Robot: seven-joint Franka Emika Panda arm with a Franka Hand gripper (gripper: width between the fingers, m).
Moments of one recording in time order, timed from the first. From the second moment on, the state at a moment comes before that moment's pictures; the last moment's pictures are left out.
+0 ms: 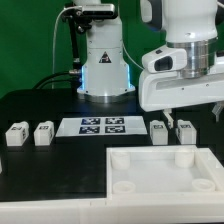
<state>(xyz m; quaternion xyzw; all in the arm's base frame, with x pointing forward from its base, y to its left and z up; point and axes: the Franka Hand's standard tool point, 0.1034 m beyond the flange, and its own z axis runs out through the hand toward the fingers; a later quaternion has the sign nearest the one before) 0.425 0.152 0.046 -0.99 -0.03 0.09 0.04</state>
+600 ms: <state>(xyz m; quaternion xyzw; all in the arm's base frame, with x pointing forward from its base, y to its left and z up) 0.418 0.157 0.043 -0.92 -0.03 0.40 0.02</state>
